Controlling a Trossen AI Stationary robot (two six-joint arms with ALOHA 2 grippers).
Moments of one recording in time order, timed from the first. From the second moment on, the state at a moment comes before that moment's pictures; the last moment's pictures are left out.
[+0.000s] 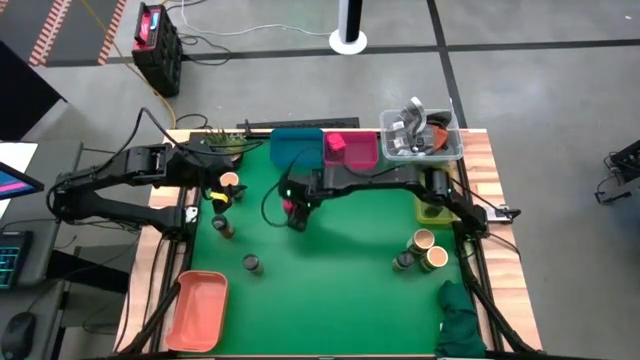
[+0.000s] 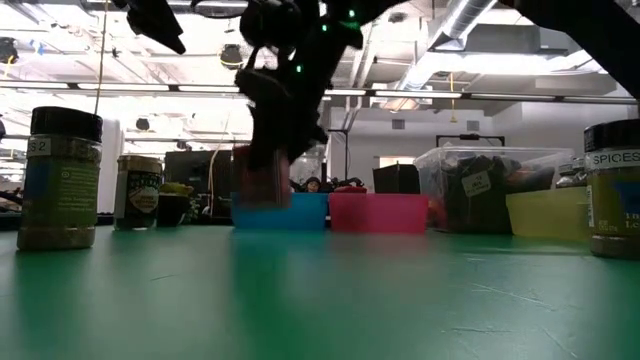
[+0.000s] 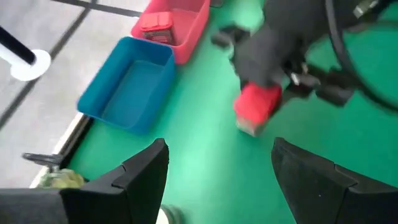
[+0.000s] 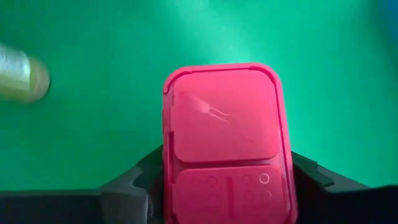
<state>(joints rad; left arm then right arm) 0.15 0.89 1.19 -1.01 -0.24 -0.08 -0.08 2.25 2.03 -0.84 0.04 0.27</state>
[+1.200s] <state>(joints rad) 0.15 0.82 1.19 -1.03 -0.24 0.06 -0.46 2.08 2.02 -1.19 0.52 0.74</state>
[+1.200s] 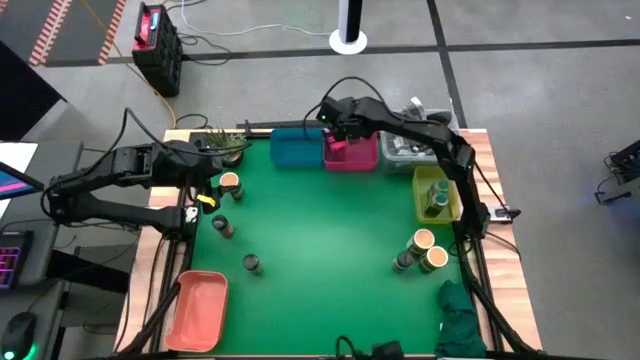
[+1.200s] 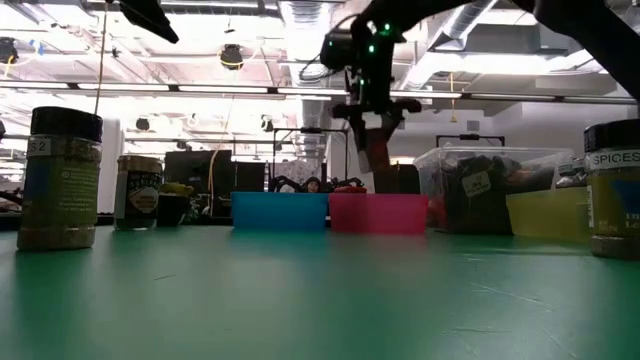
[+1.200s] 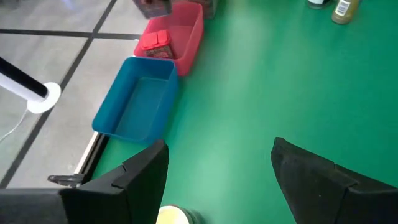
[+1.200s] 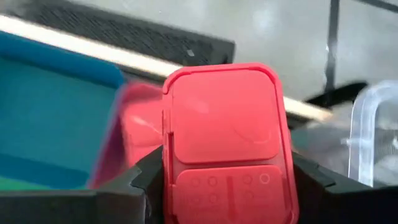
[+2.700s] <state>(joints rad) 0.15 0.82 1.19 -1.04 -0.19 0.05 -0.50 2.08 1.73 -0.96 0.37 0.92</state>
